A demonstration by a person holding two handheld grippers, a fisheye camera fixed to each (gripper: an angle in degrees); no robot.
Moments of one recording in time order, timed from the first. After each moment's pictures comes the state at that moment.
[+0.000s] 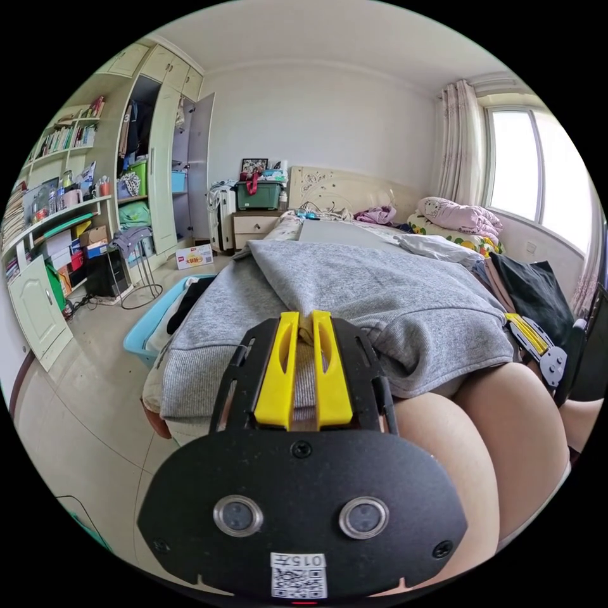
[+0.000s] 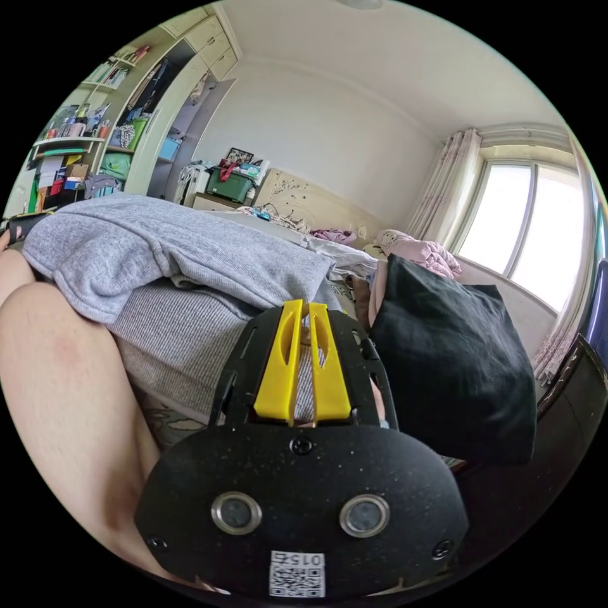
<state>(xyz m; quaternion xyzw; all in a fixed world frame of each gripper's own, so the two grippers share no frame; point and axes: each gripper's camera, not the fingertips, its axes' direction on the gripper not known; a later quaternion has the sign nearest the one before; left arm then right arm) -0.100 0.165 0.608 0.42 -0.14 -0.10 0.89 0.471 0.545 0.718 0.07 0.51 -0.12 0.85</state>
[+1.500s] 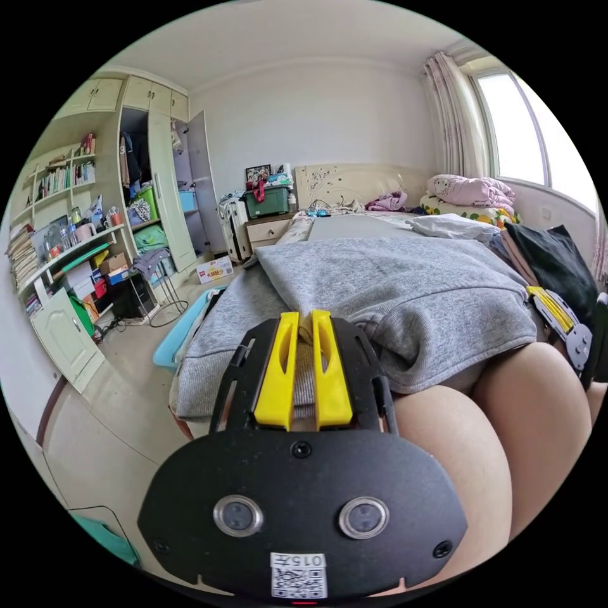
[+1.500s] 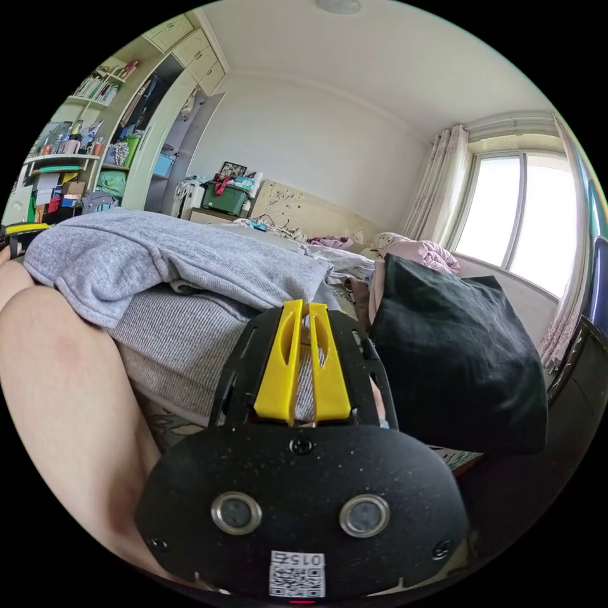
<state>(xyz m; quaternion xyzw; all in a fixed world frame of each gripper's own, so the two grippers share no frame) -0.105 0.086 0.665 0.40 -0.24 -0.08 0.88 0.511 0.549 0.689 0.11 0.51 -0.11 0.85</state>
